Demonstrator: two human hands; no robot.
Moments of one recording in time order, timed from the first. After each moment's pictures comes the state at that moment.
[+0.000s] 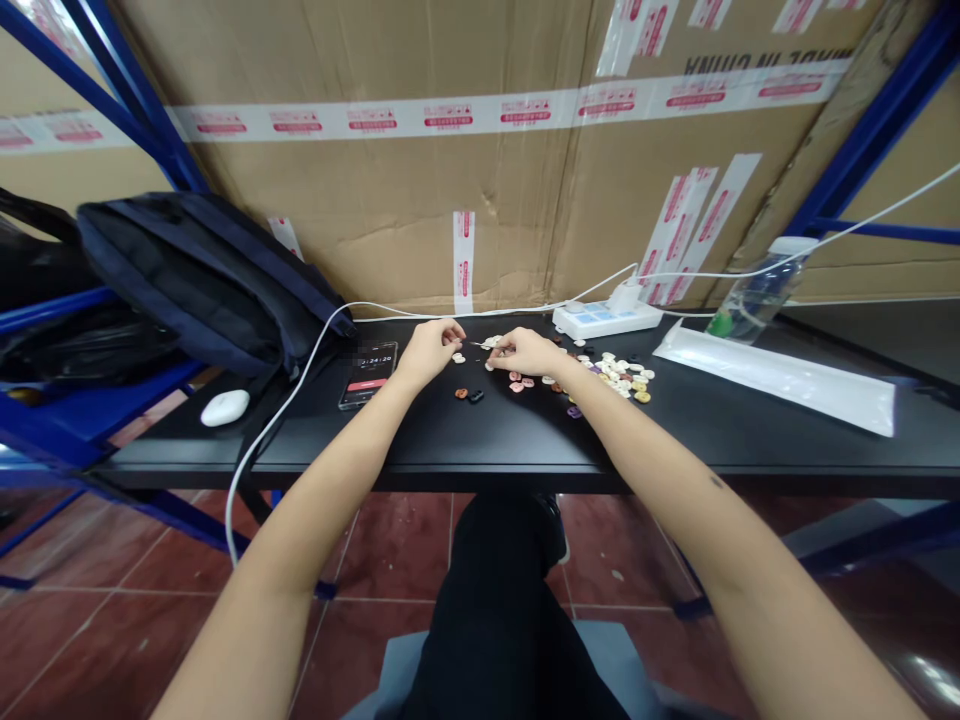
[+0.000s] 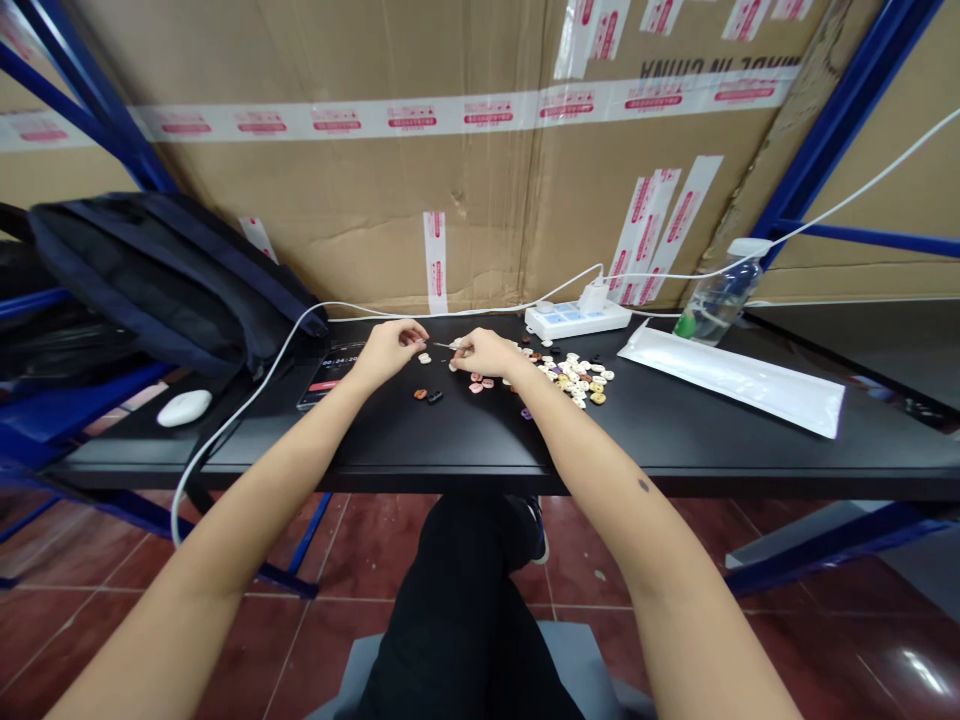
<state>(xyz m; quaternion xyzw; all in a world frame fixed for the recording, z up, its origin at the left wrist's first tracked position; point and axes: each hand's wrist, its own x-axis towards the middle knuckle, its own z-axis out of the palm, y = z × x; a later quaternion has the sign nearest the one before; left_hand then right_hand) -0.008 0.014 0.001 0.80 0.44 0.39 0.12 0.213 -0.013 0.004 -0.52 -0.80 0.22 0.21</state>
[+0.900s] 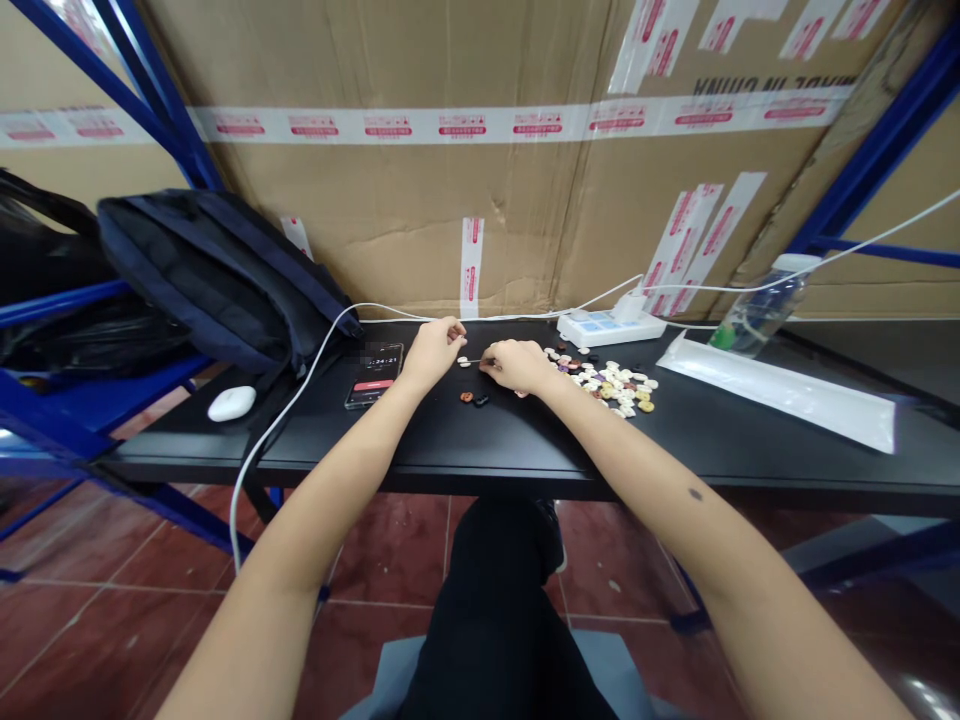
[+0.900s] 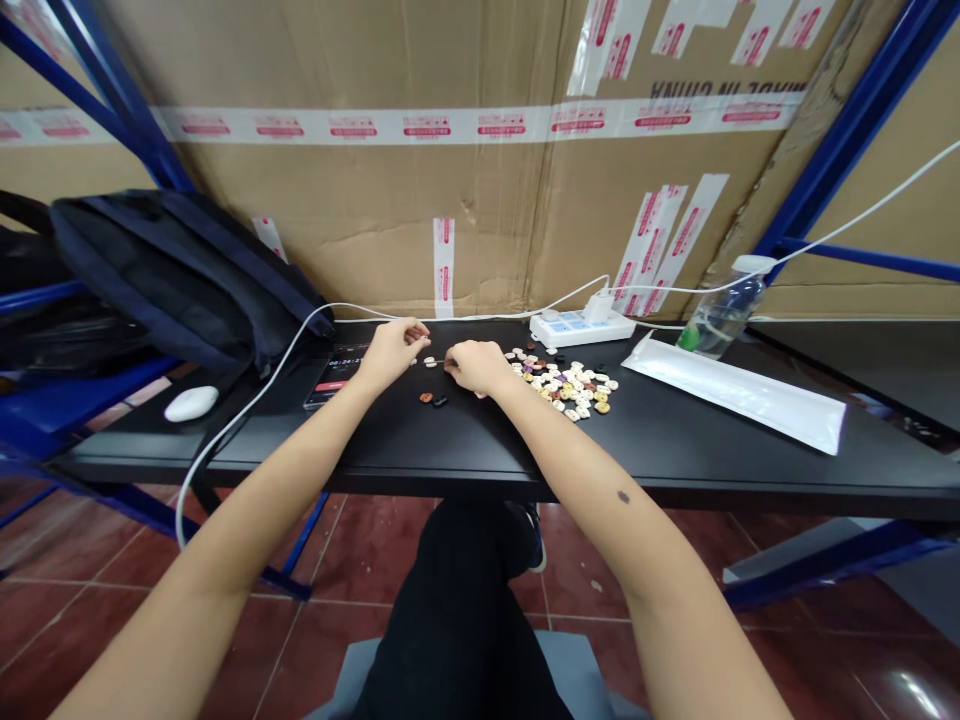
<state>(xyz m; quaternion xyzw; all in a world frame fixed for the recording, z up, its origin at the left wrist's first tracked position) -0.004 0.011 0.004 0.77 0.48 0.42 0.09 0.184 -0.016 -0.002 -0.51 -0.85 -0.07 0.11</state>
